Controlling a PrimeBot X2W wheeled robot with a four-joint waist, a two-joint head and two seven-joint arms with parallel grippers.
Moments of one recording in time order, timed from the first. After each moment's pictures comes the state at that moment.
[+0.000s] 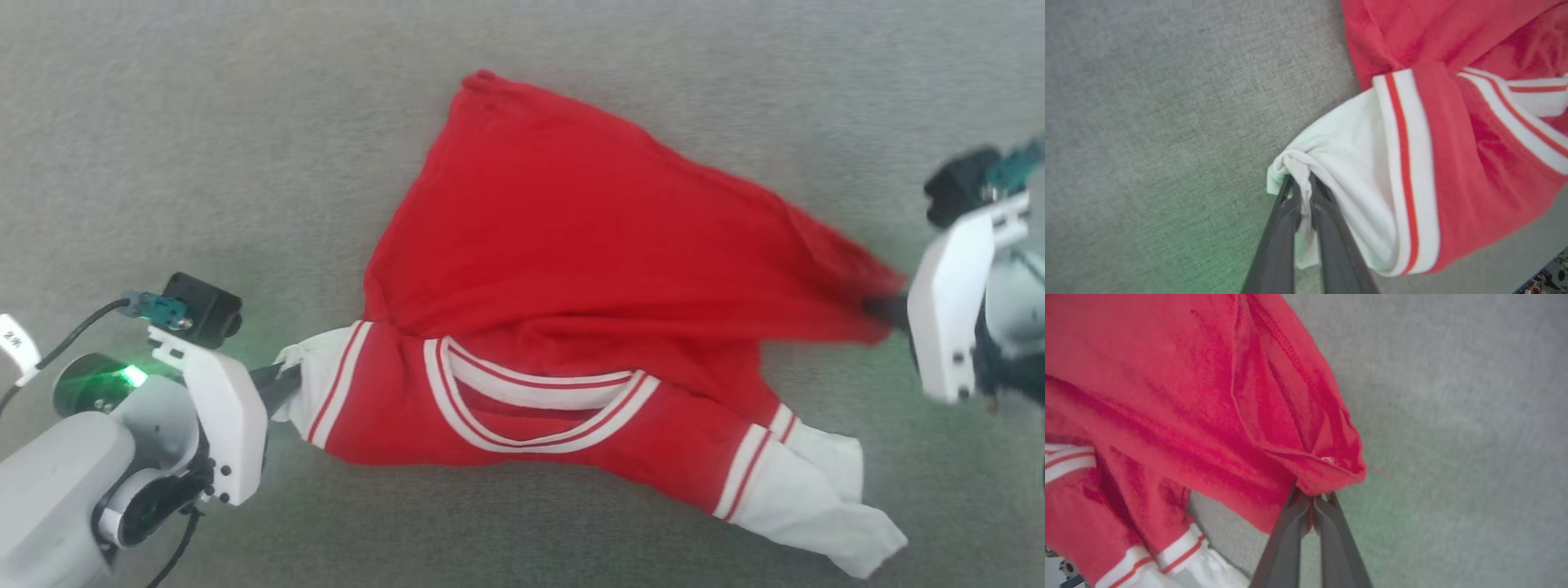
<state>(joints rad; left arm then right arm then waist) -0.62 0.86 -0.89 0.14 -1.07 0.04 0.30 -0.55 -0.53 0.21 0.07 0.66 0.13 1.05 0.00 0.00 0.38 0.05</state>
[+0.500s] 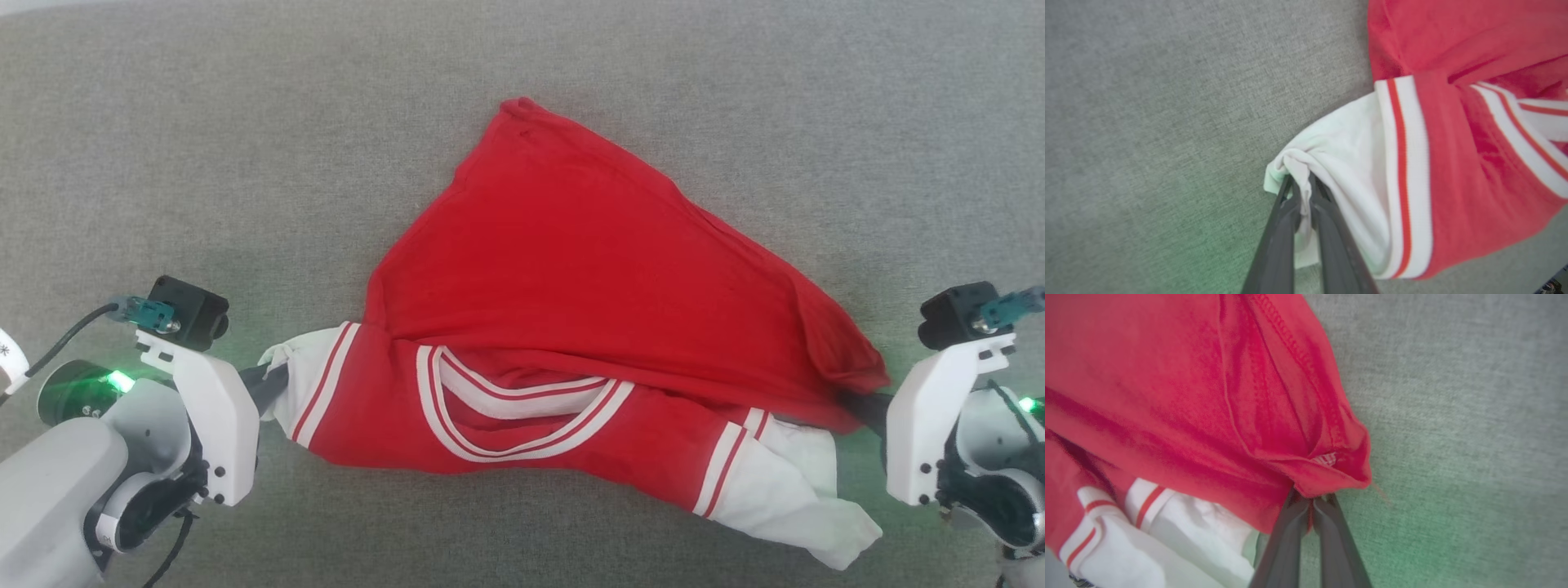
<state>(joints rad) -0.61 0.89 -0.88 0.12 -1.08 0.07 0.30 -0.20 -0.34 0.00 -0.03 0.54 0.13 0.93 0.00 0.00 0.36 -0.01</state>
